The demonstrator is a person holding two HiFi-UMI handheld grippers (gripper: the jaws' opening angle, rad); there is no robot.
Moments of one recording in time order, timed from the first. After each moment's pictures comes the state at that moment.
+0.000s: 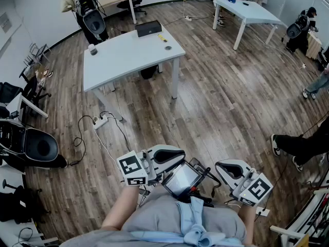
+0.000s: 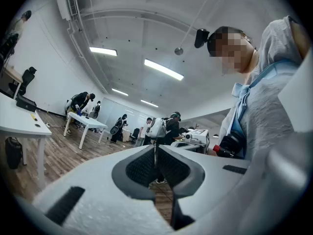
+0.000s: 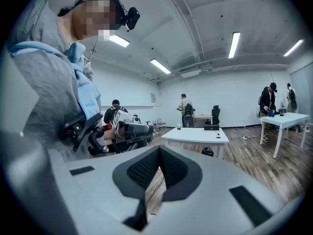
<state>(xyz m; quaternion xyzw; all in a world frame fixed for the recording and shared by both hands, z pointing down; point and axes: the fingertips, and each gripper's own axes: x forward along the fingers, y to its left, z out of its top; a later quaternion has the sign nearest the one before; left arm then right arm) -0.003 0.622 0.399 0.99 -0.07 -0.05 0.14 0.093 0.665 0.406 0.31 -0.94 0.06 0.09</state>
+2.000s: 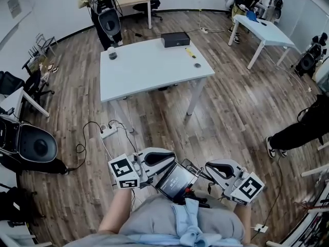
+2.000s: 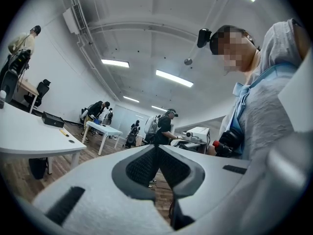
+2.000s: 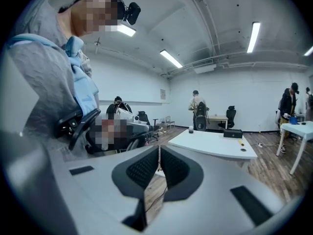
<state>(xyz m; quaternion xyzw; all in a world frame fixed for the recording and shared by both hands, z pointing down) -0.216 0.487 0.404 0.98 -0.13 -0.06 0.14 -0.117 0.516 0.405 0.25 -0.96 0.03 0.11</state>
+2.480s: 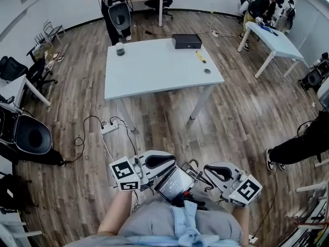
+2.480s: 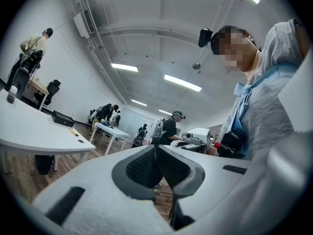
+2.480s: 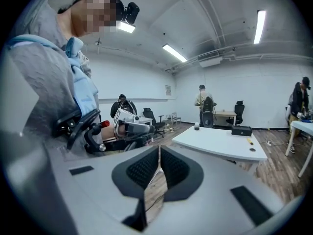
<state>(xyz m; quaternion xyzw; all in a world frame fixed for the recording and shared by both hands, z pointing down) -0.236 0.447 0.418 0.97 -0.17 -0.09 0.16 -0.139 0.468 0.415 0.20 -0.97 0.04 0.13</state>
